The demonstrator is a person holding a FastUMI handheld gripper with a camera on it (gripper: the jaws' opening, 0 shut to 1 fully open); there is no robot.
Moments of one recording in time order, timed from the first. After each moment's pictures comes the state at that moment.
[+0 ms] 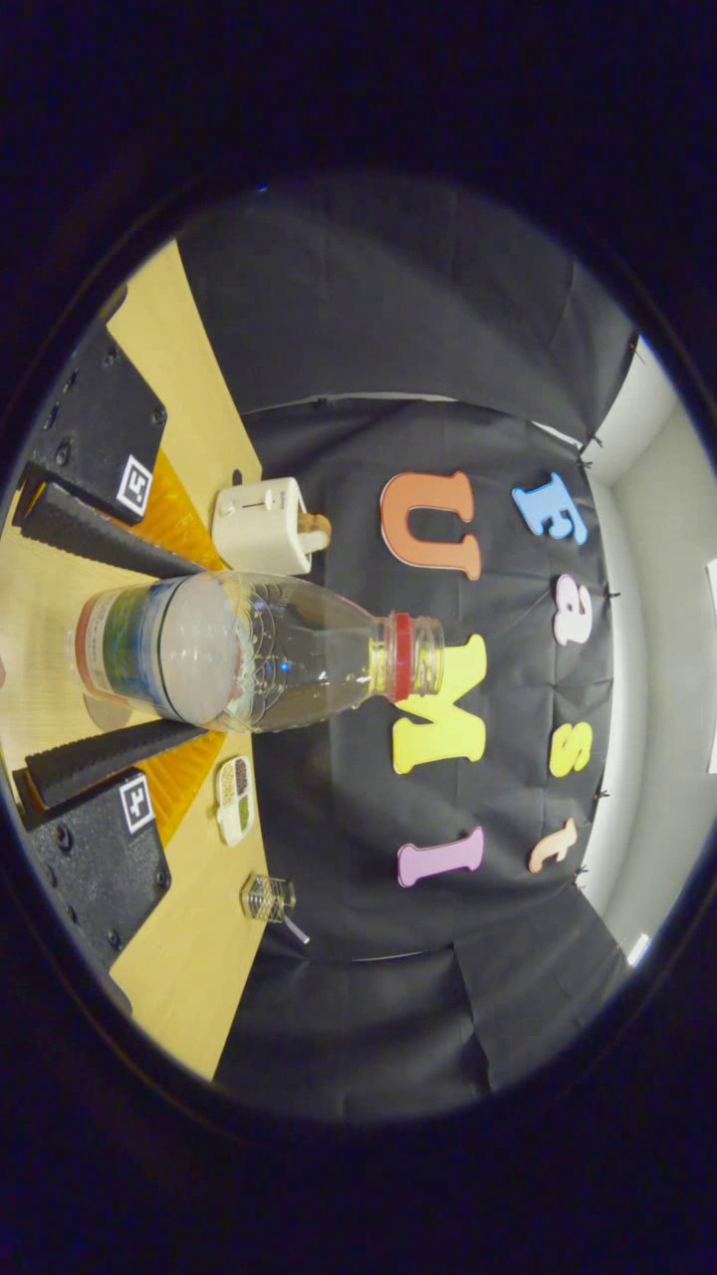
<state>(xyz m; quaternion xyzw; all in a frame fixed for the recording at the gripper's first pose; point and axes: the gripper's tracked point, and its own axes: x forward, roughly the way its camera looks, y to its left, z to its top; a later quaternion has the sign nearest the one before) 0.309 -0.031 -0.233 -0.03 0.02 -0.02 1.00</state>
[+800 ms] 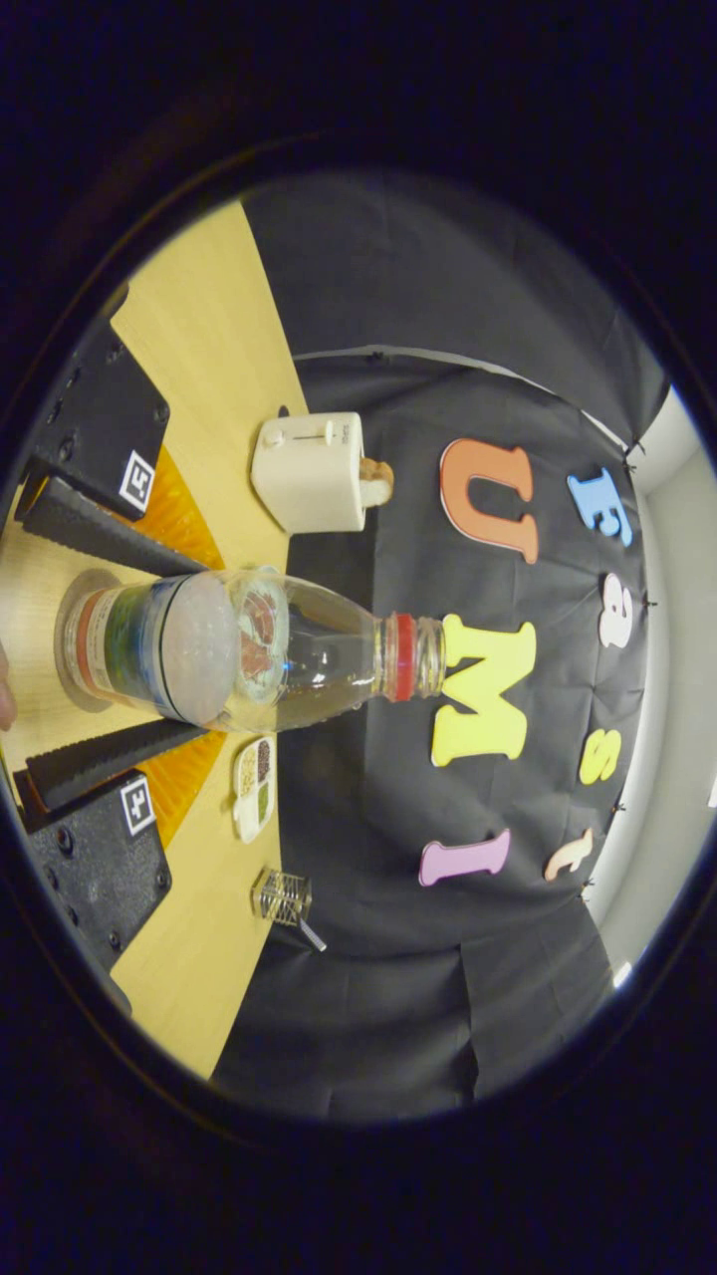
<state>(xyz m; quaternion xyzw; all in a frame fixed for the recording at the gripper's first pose) 0.376 -0.078 -0.294 -0.06 0.05 -0.07 0.99</state>
